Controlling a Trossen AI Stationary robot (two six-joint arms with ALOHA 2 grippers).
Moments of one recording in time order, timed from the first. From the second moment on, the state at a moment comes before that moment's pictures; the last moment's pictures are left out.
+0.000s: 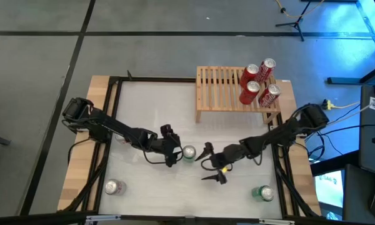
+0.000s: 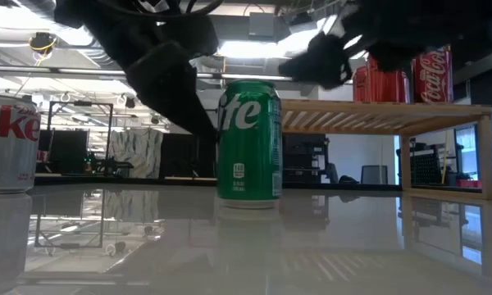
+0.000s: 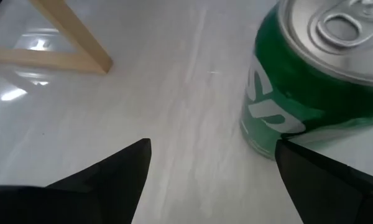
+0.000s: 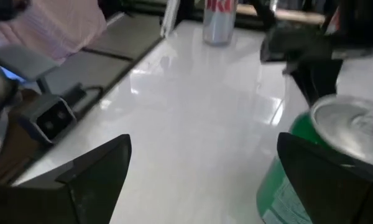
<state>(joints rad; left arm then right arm) -0.27 1.64 0.90 -0.14 -0.44 -0.30 0.38 1.61 0.70 0.55 -0.02 -0.01</state>
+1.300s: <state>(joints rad) -0.35 1.64 0.90 0.06 -0.14 -0.23 0.34 1.59 0.85 0.18 0.23 0.02</state>
